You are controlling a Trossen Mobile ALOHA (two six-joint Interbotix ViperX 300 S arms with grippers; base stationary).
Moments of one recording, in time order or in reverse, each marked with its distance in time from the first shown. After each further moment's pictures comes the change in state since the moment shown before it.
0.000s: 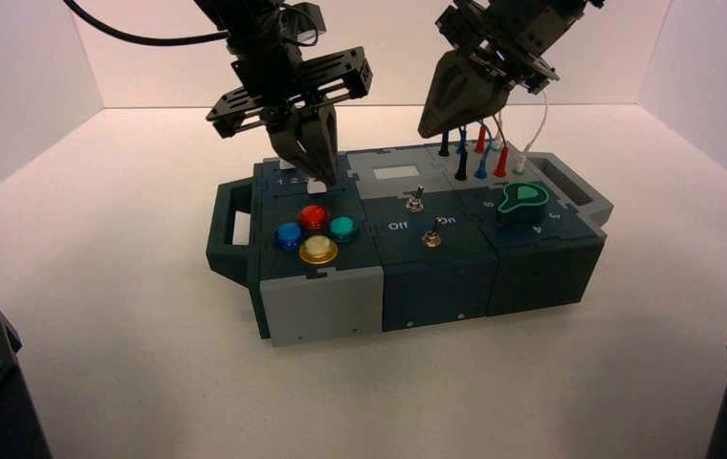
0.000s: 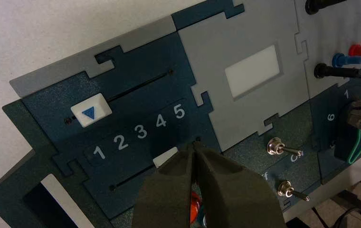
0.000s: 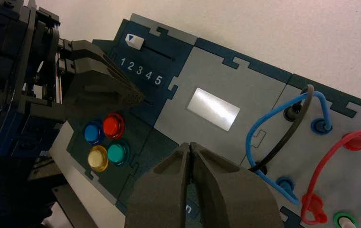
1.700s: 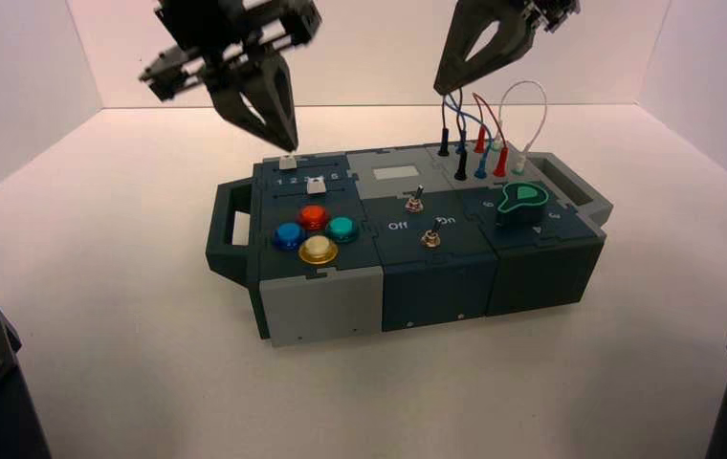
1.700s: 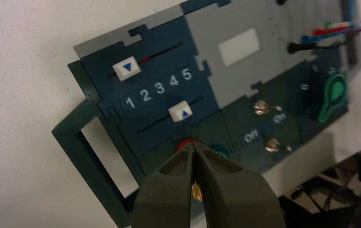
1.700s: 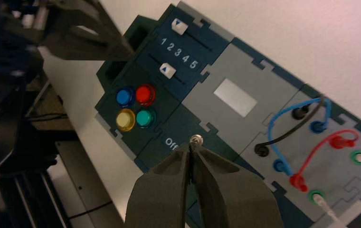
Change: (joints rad) left arm 0.066 -0.244 0.120 0.025 0.080 0.028; right arm -0.005 -0.149 -0.067 -0.230 0.238 0.067
